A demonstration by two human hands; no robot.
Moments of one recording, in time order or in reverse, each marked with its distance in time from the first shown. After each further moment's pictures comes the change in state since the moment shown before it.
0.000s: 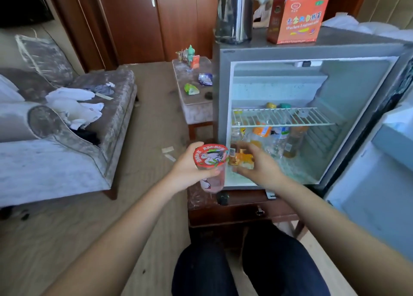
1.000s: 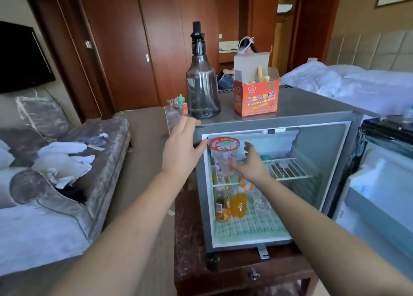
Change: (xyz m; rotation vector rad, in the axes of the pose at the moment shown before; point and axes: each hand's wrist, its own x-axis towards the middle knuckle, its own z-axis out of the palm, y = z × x) left_hand 0.094 0.173 -0.015 0.670 0.577 0.698; right_hand 0.129 0.003 -0.083 0.159 0.317 0.199
